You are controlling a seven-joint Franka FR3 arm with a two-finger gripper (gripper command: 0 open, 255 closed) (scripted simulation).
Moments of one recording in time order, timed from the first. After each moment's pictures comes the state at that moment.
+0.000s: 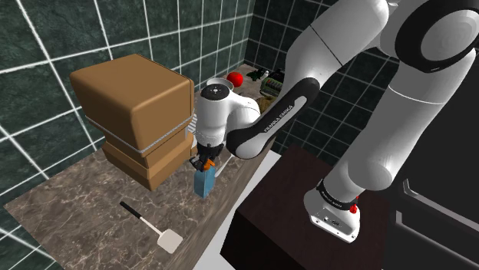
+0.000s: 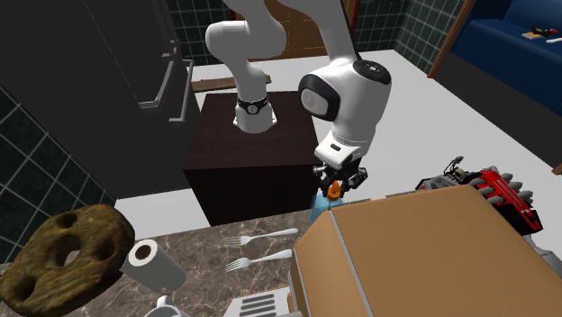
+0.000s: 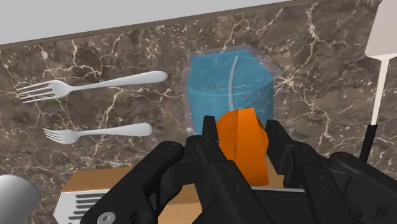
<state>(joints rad) 0.01 0.15 0.48 -2.46 -0.29 2.62 0.81</state>
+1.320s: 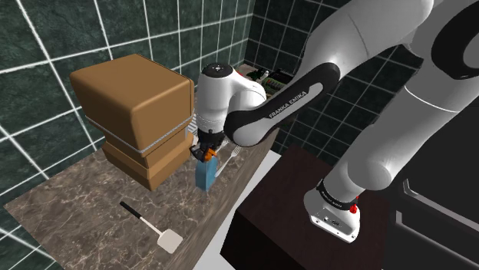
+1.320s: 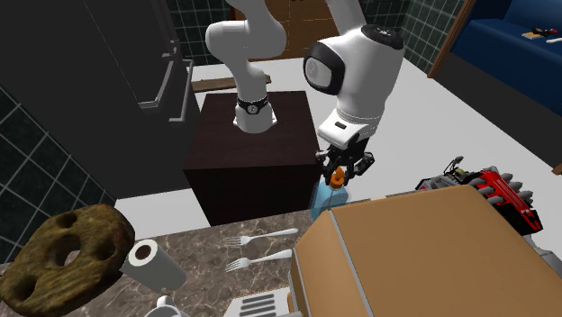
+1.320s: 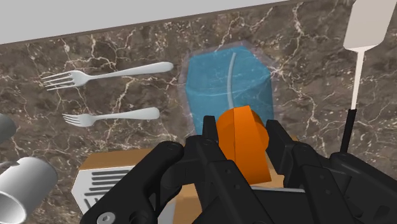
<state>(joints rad) -0.01 0.00 0.52 -2.45 -0.12 2.49 0.68</state>
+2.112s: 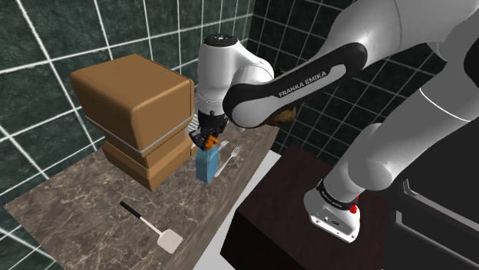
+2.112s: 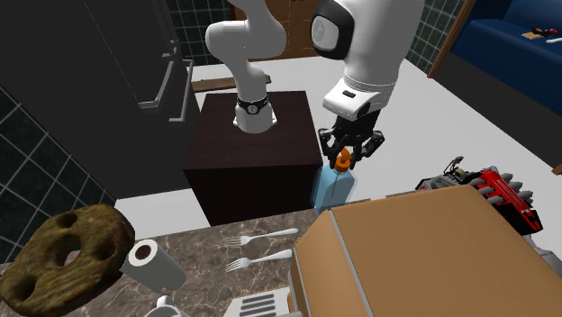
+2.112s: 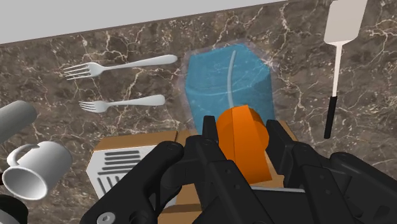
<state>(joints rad) 0.01 -0.13 0.51 -2.40 -0.01 2.32 0.60</state>
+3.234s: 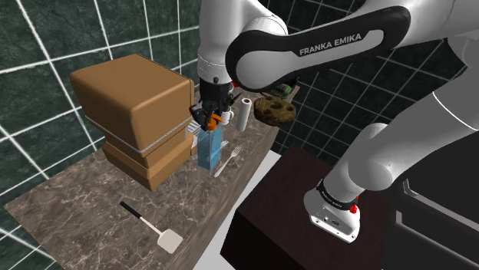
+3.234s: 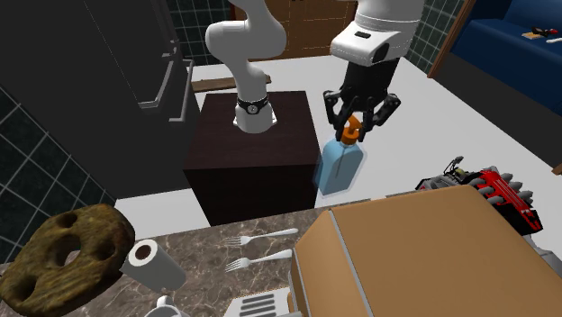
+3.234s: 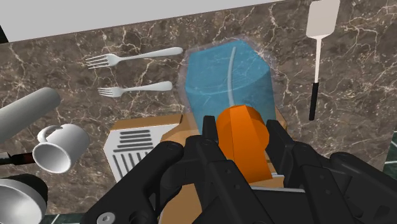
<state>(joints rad) 0.02 -0.25 0.48 -2.27 0.05 2.08 0.53</state>
